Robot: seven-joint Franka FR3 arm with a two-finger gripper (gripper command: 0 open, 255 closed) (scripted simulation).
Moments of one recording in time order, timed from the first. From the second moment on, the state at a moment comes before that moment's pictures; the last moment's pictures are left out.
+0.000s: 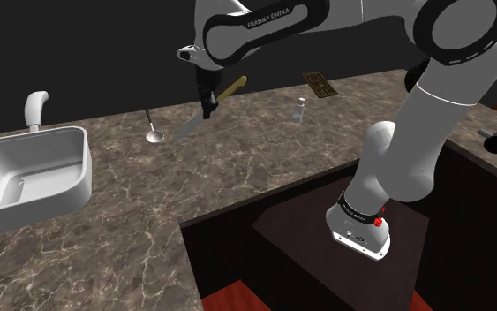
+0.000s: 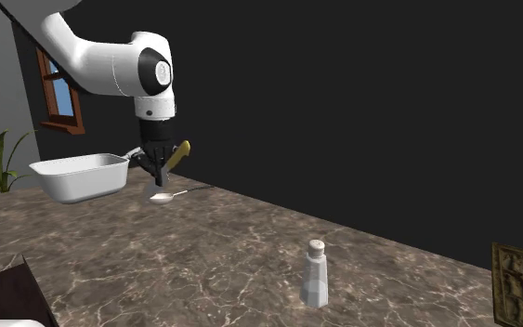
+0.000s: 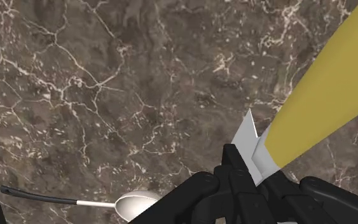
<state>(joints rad) 0.55 -0.02 -0.25 -2.06 0.06 2.12 -0.88</state>
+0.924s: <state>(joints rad) 0.61 0.07 -0.19 -2.08 0.08 2.24 -0.77</state>
